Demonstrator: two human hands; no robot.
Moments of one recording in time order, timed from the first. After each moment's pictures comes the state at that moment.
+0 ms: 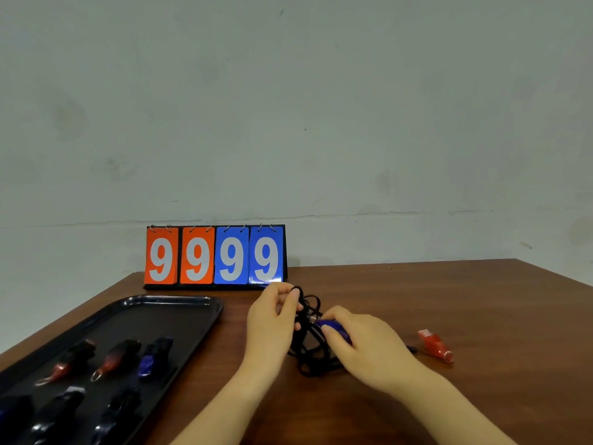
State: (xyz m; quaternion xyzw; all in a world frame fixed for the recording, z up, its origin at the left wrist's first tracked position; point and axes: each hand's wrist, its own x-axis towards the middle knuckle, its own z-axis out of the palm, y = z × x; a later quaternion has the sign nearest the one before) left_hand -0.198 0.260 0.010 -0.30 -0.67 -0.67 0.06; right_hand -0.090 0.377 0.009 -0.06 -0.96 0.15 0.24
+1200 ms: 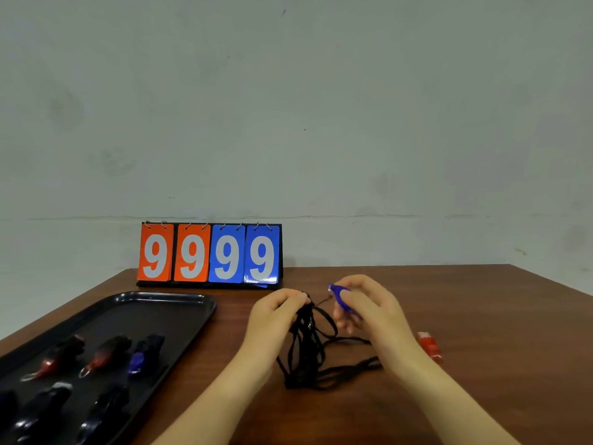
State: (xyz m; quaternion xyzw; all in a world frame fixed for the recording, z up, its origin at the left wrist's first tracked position) left_hand -0.185 0.256 0.020 -0.29 -0.66 -0.69 -0.06; right_hand -0.083 0.373 0.033 -0.03 -0.69 0.64 0.34
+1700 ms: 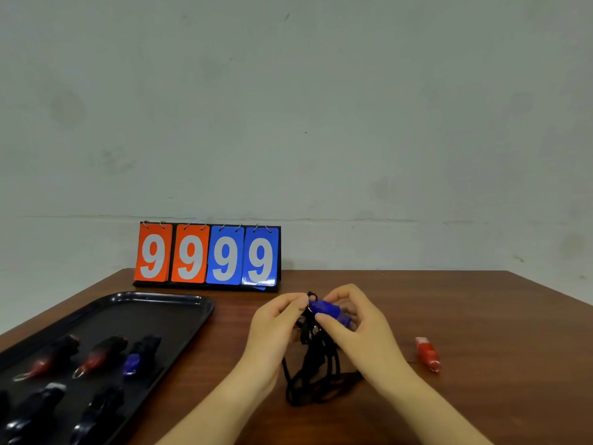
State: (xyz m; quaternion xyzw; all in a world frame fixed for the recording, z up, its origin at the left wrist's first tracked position) left_hand -0.176 0.257 0.017 -0.26 -0.60 -0.75 -0.13; right_hand -0.092 0.371 0.015 -0.07 -0.81 0.47 0.35
